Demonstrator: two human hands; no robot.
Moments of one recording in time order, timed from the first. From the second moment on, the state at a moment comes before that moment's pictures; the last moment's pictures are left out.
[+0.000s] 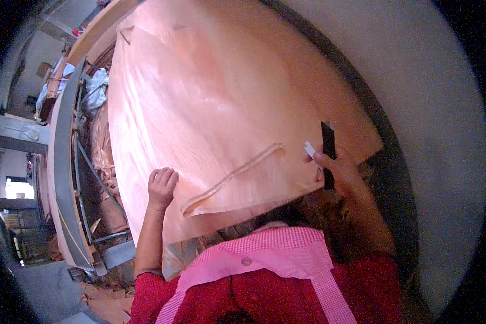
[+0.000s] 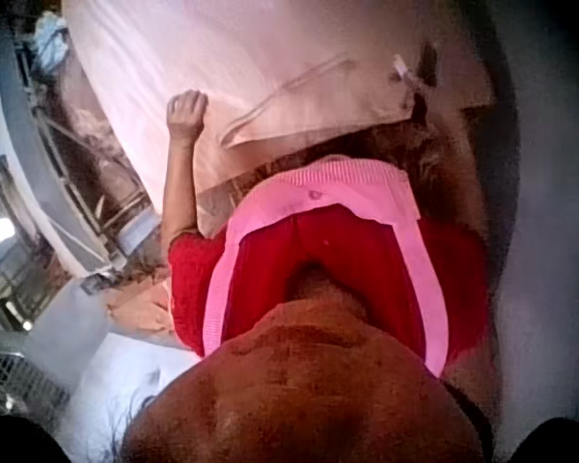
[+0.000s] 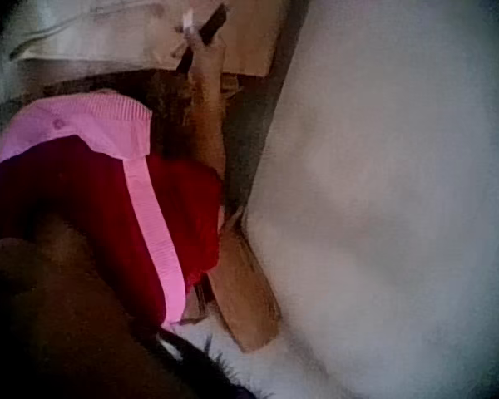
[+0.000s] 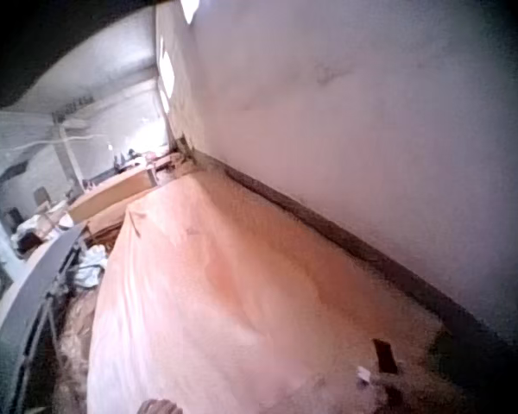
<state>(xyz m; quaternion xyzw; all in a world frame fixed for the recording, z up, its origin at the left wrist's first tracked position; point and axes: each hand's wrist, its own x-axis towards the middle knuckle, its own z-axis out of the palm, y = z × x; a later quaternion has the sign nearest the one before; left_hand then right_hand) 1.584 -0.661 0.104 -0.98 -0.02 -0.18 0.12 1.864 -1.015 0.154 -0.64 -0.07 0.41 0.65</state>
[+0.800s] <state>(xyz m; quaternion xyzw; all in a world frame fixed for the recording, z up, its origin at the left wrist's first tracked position) 1.673 -0.789 -0.027 -0.97 -0.23 -0.01 0.01 1.778 -1.041 0.110 -0.65 0.02 0.47 0.60</state>
